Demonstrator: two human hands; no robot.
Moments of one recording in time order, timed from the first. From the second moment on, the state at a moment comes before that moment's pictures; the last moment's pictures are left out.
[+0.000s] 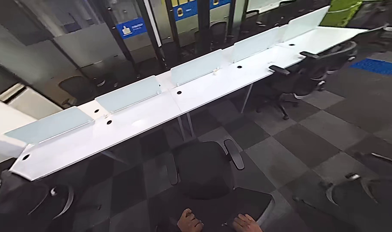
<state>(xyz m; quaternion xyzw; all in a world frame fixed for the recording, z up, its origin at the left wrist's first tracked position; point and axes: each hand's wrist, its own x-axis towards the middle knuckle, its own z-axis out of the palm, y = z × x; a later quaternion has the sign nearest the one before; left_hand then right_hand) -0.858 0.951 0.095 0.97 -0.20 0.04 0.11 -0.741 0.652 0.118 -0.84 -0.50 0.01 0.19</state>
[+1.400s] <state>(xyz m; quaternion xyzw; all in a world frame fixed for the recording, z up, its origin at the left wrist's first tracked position) -0.607 1.068 0.109 0.96 -0.25 -0.13 0.06 -0.767 0.715 0.088 -0.99 -0.05 -0.12 0.03</state>
